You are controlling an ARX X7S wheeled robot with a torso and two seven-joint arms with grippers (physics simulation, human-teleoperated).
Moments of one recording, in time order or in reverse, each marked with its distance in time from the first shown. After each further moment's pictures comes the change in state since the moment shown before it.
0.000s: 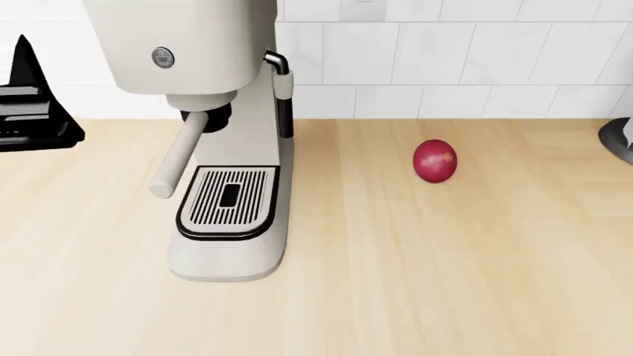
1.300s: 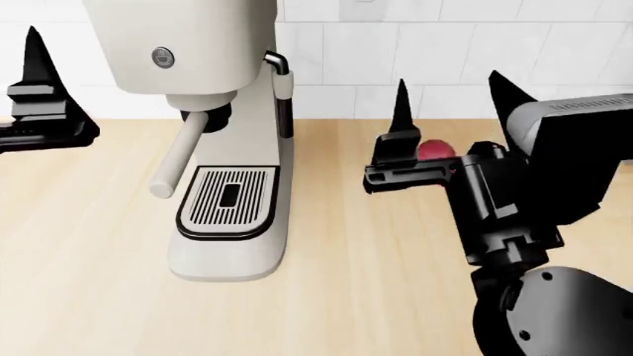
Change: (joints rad) left arm 0.035 0.013 0.071 0.013 0.004 0.108 -0.073; right arm -1.536 0.343 0.475 -1.752 0.303 0.084 0.830
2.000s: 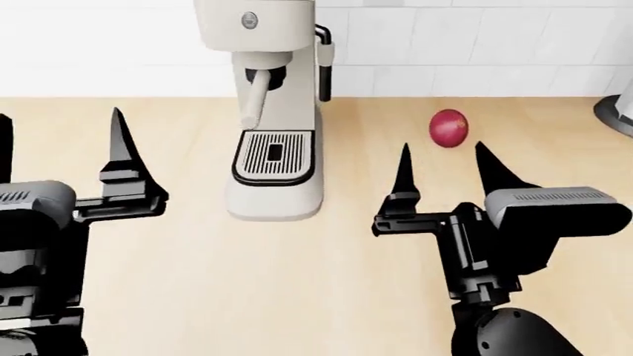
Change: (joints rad) left arm 0.384 0.132 0.164 -0.064 0.164 0.467 -0.001; right arm -0.419 -0.013 -0.084 0.245 -0.463 -0.545 -0.298
